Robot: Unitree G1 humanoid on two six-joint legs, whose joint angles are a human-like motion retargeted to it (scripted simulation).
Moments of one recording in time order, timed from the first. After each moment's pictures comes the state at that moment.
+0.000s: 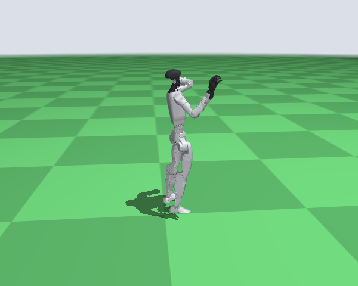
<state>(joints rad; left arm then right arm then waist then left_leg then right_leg) -1.74 0.61 0.14 -1.05 -0.16 -1.61 -0.12 -0.51 -0.62 -0.35 -0.18 -0.47 0.08 -0.50 -0.12 -0.04 -0.12 0.12 0.05 0.32 0.02 -0.45 -0.09 0.09 -0.08 -0.45 0.05 -0.04 0.05</state>
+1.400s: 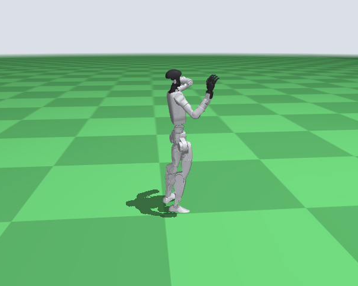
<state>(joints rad) -1.75 0.67 0.10 -1.05 -0.11 -1.61 -0.15 -0.52 -0.56 -0.32 -0.23 -0.50 -0.12 -0.49 -0.11 -0.02 -0.13 0.12 0.04 0.32 0.02 -0.45 -0.09 0.10 -0.08 -0.46 0.04 -0.04 0.05</state>
